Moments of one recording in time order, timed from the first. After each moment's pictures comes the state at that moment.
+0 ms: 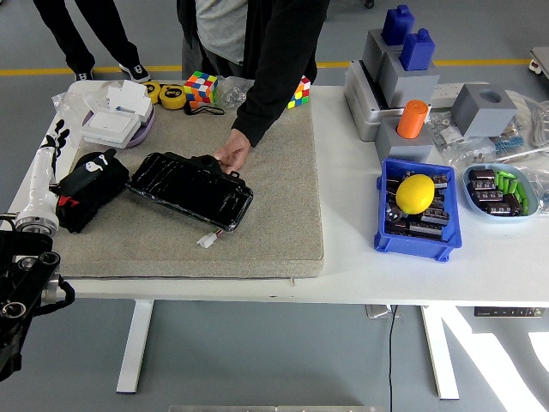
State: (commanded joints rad) left arm -0.31 0.18 -1.39 -0.96 1.30 0.35 -0.29; right arm -0.05 -0.12 1.61 0.27 -1.39 0.01 0.14
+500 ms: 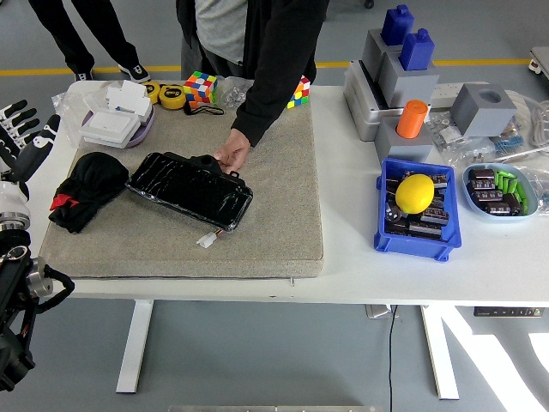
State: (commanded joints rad) left arm -0.26 0.12 -1.56 -1.08 1.18 0.35 -0.34; right arm -0.04 -0.12 1.61 0.27 -1.39 0.01 0.13
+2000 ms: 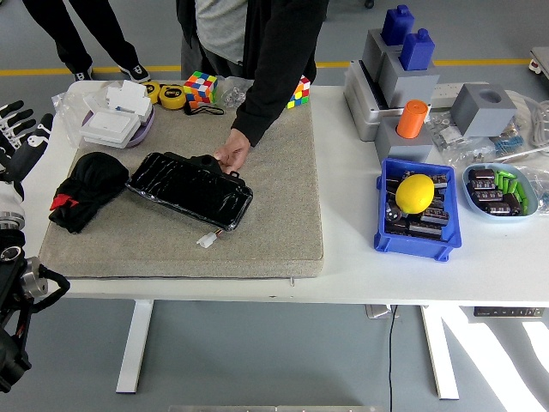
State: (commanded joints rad) left arm -0.24 0.13 -1.59 -1.11 1.19 0.34 -0.31; right arm -0.03 -0.13 1.59 0.25 -1.40 0.01 0.14
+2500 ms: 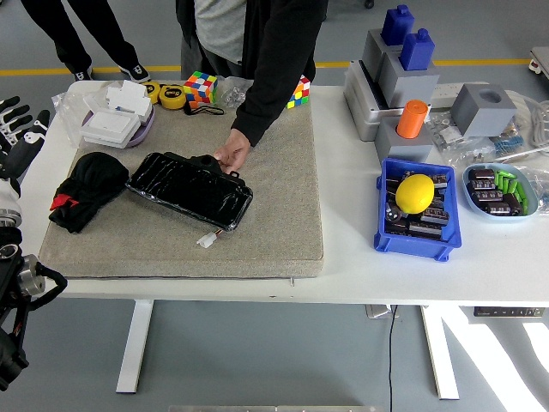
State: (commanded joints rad) left arm -0.24 0.13 -1.59 -1.12 1.19 0.34 -0.31; right arm -0.03 -0.13 1.60 0.25 -1.40 0.01 0.14
